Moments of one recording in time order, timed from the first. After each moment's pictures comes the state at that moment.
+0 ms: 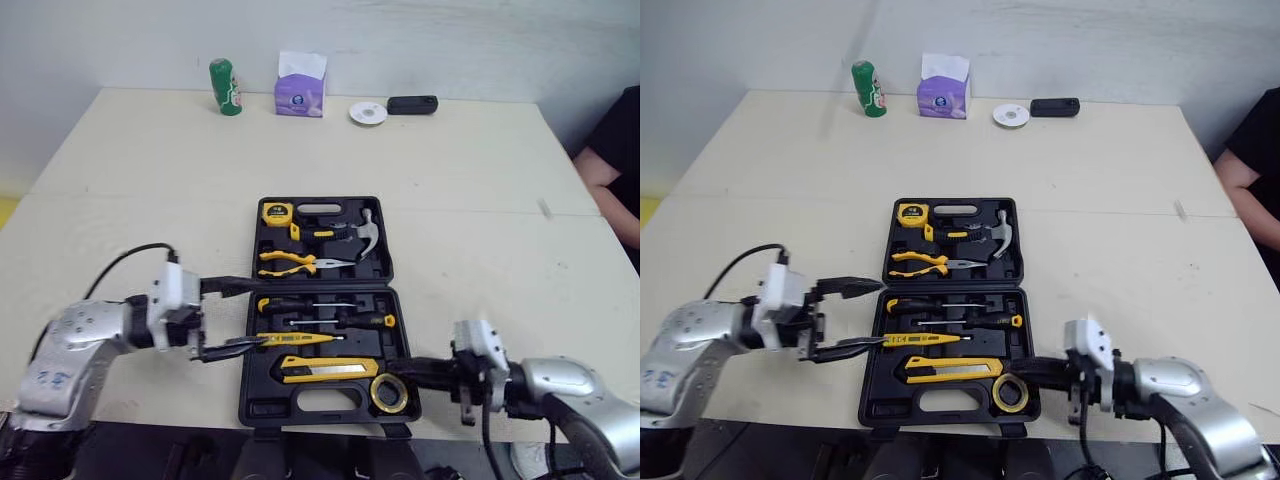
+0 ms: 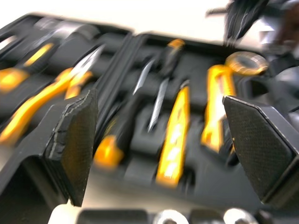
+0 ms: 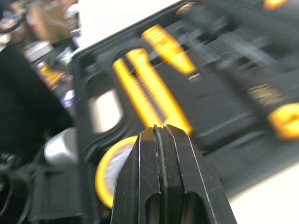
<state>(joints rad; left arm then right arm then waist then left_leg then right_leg) -0.04 0.76 0.26 -0.22 -0.53 0.22 -1.08 0.14 -0.78 -0.14 -0.48 0.68 0.48 1.04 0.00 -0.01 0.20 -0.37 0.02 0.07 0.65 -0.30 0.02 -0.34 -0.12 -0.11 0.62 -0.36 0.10</state>
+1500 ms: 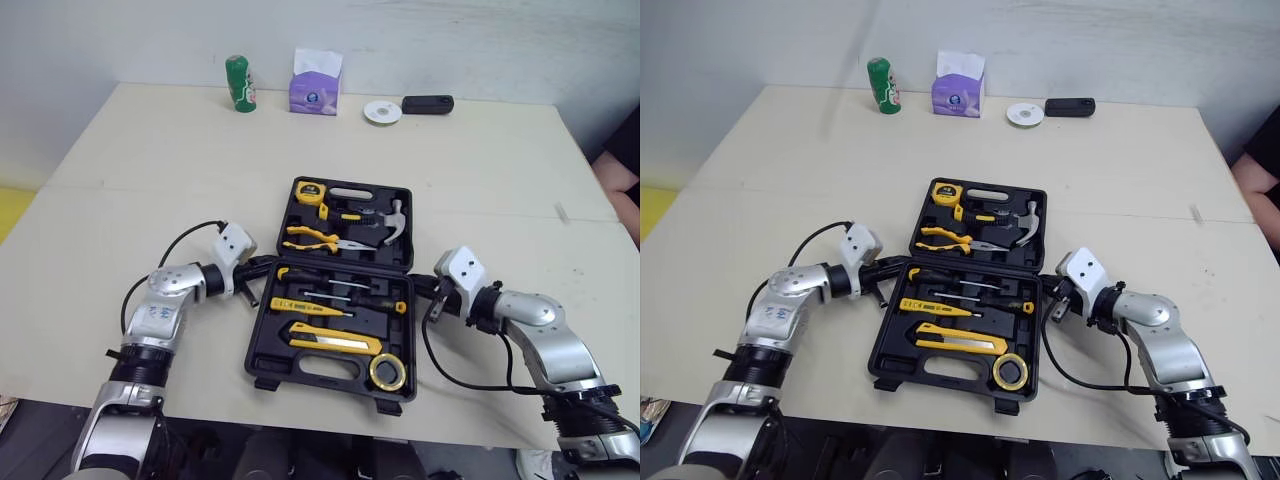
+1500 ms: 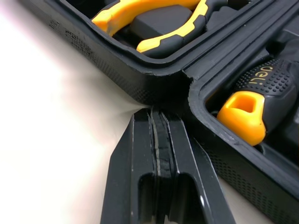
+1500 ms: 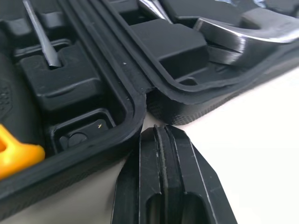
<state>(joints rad) -0.54 0.44 -0.04 0.34 -0.13 0.24 -0.80 -0.29 -0.61 0.03 0.01 0.18 0.27 0.79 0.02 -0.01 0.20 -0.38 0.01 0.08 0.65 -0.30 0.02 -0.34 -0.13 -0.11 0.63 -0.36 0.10</state>
